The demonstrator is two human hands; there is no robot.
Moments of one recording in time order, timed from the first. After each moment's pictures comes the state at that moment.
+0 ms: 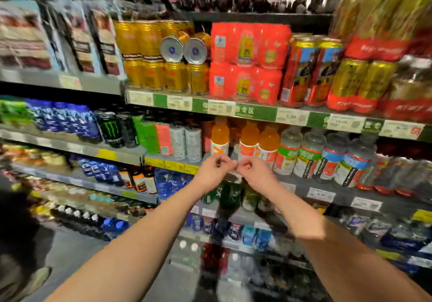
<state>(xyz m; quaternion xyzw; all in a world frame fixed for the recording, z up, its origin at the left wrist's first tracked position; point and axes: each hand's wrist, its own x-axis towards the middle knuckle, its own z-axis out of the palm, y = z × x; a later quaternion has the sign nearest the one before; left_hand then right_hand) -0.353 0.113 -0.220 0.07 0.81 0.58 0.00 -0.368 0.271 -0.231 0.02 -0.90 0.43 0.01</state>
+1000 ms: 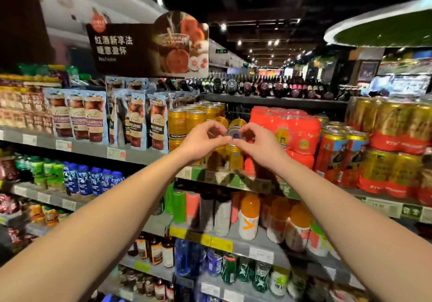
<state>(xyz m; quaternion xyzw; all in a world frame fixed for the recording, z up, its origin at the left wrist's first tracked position) -0.431 -0.035 0.028 0.21 0.84 0.47 -0.17 -0.436 0.165 0.022 0.21 -0.88 0.34 0.25</state>
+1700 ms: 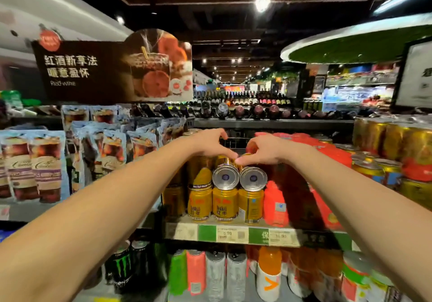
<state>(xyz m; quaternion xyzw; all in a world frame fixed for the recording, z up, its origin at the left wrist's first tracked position) -0.616 -0.058 0.105 0.25 0.96 0.14 -0.05 -0.563 0.141 0.100 0.09 -0.99 0.03 0.05</state>
